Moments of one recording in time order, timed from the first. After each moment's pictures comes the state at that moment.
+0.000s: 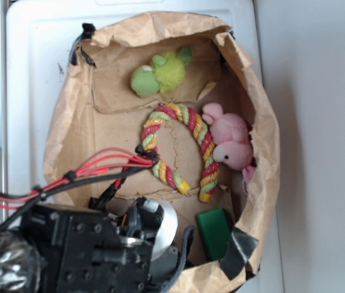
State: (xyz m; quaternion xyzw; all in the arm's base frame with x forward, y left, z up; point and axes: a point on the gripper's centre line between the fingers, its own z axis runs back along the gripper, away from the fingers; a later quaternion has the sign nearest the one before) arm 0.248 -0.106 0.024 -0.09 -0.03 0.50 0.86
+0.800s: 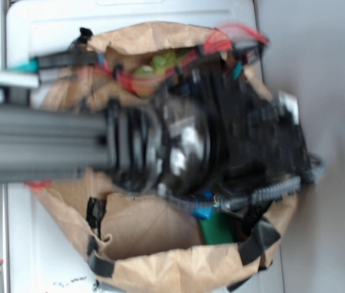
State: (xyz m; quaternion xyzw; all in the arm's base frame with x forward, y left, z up) arm 0.333 -0.022 0.074 -0.10 0.00 0.52 0.85
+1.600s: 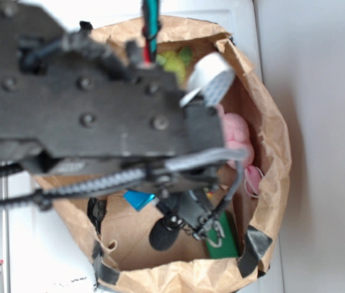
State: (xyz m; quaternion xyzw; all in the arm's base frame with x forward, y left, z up) arm 0.278 -0.023 0.159 -0.08 -0.09 0.32 0.94
